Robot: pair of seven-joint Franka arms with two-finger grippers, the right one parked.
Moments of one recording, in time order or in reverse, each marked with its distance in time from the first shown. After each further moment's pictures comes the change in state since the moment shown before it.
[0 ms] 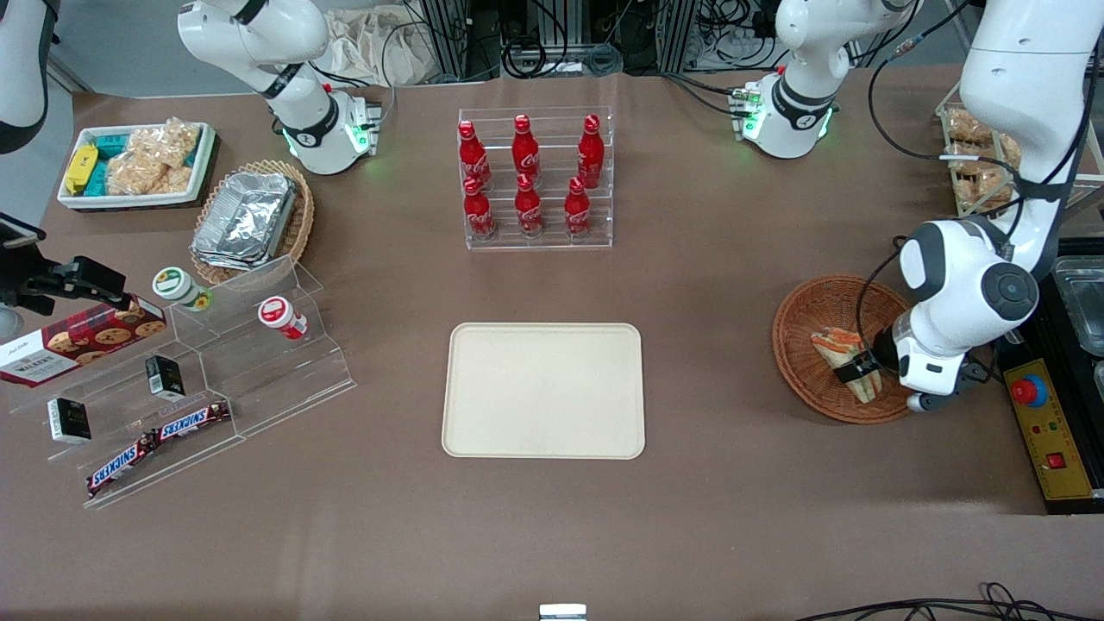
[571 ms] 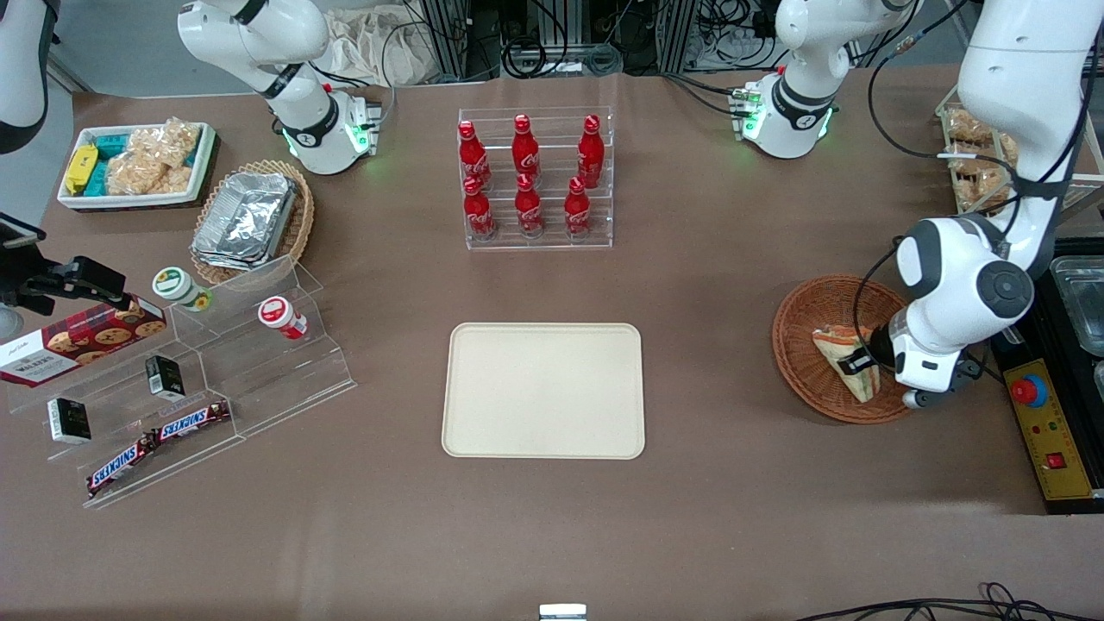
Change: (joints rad) arm -0.009 -0.035 -0.007 0.055 0.001 -0.154 -0.001
